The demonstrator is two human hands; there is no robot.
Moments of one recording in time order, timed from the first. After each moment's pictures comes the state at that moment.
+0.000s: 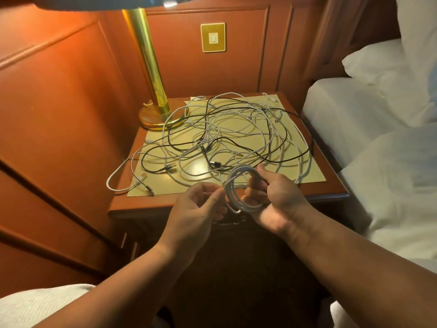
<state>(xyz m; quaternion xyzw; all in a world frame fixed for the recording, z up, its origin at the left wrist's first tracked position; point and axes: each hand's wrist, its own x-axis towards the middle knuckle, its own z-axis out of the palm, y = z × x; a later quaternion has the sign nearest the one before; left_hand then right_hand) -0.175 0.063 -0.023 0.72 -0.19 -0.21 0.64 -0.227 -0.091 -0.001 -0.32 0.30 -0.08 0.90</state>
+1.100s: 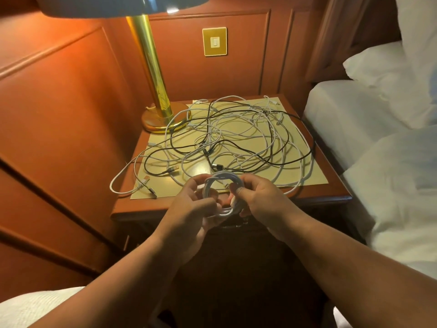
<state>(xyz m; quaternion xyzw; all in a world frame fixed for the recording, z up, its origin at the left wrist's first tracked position) -0.161 0.067 -0.006 0.57 -0.11 -0.36 0.73 -0.223 -0.087 -0.013 -0.76 0.18 -0.02 0.62</state>
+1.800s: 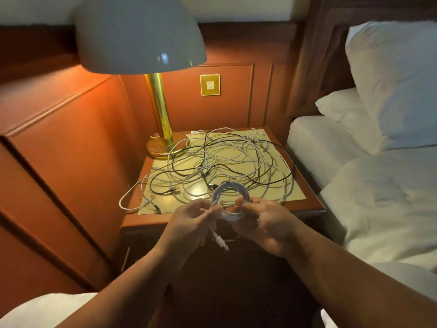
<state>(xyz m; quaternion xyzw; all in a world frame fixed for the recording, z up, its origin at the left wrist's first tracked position) -0.180 0.090 0.007 0.69 -0.24 -0.26 0.63 -0.272 -0.073 0.023 -0.51 0.23 0.01 0.83</state>
